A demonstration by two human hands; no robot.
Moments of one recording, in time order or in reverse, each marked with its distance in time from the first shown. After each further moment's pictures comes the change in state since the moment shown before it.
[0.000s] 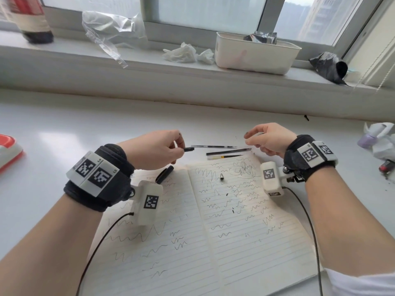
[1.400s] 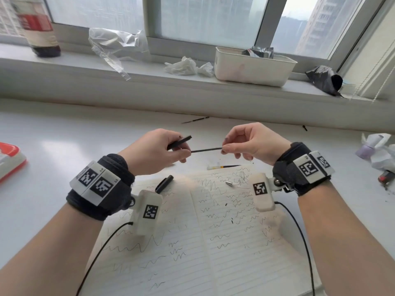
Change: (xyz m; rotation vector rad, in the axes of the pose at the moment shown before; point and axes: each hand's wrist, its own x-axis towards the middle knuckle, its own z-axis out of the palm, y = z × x) left_hand 0.003 -0.006 -0.003 -0.229 0.194 0.147; right_hand -0.039 -0.050 0.026 0.128 -0.253 -0.409
